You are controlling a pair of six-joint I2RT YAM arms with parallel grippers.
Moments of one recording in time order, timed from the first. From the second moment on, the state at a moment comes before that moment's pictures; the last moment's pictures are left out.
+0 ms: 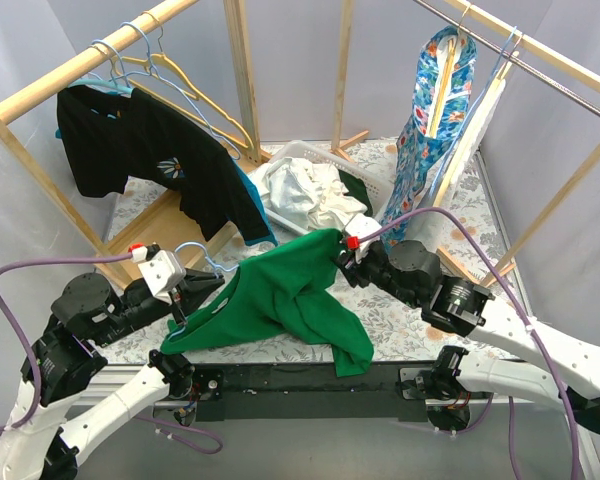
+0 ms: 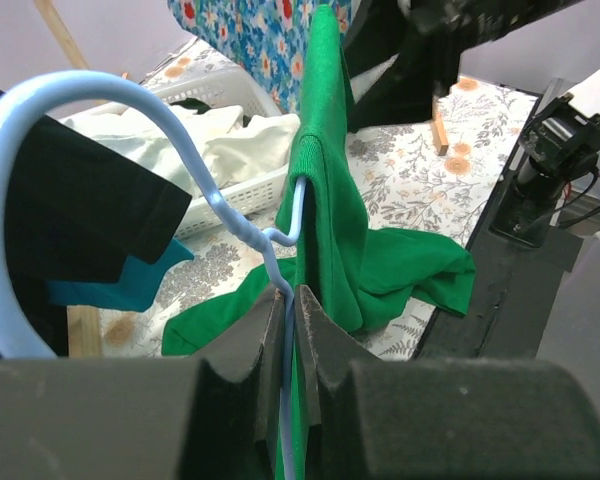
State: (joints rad) left arm -0.71 0.45 1.10 -0.76 0.26 0.09; right arm 1.06 0.84 0.83 -0.25 0.22 -0.13
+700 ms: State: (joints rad) left arm -0.71 0.40 1.14 -0.85 0.24 0.07; right arm 0.97 0.78 0.75 -0.02 0.62 -0.06
